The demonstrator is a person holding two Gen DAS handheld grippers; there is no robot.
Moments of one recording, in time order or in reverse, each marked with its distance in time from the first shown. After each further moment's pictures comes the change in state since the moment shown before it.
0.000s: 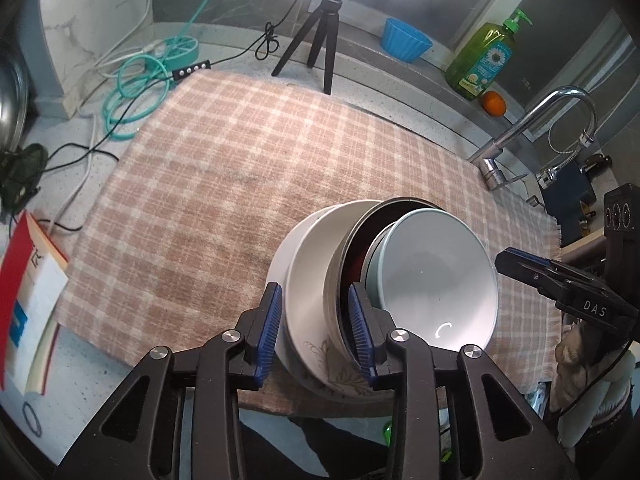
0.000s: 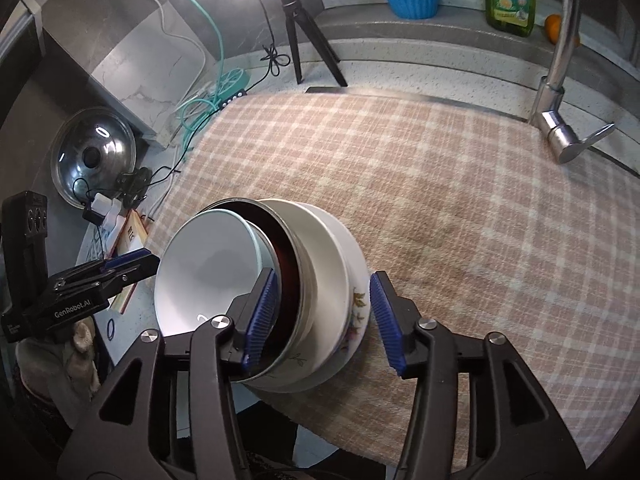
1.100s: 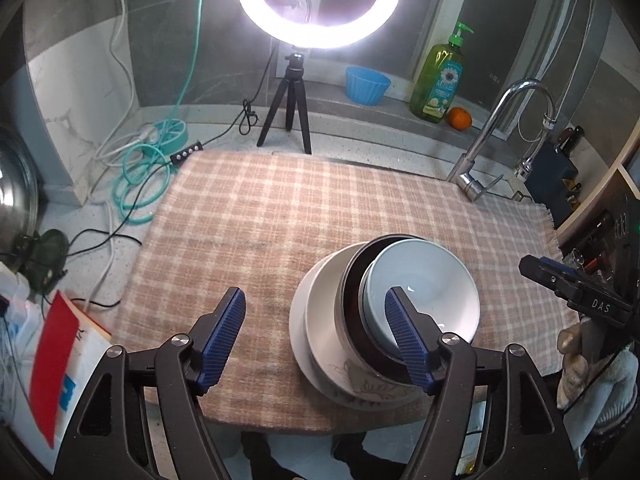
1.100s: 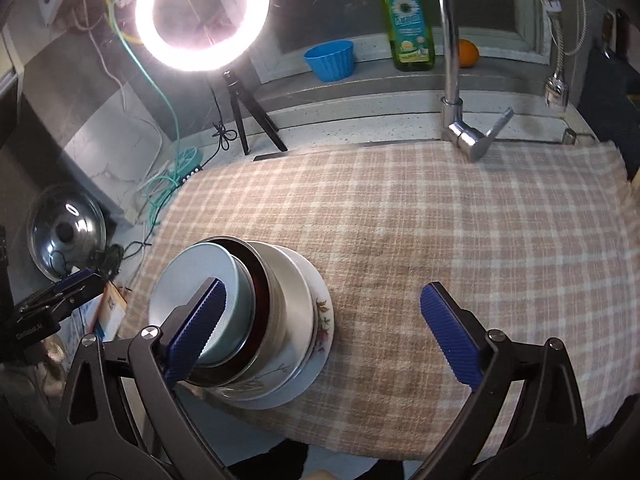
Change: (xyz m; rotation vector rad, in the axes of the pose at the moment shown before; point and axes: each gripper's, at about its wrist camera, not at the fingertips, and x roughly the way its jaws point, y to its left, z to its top) left arm -0.051 -0.005 0.001 0.200 -0.191 0.019; right arm -0.052 -0.002 -0.049 0.187 -0.279 -0.158
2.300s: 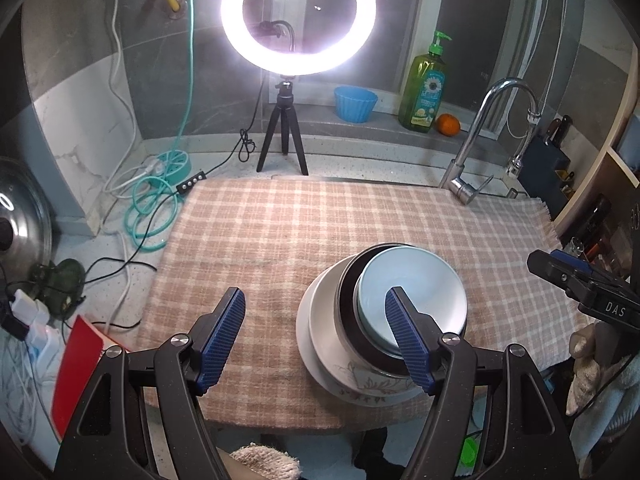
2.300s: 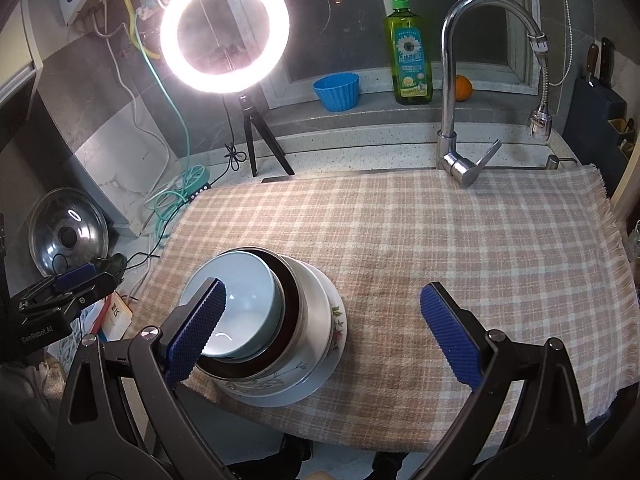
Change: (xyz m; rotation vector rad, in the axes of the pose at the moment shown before) left arm -0.026 -0.009 -0.001 0.086 -0.068 0.023; right arm -0.040 0.031 -0.009 -0.038 -0.103 -0.043
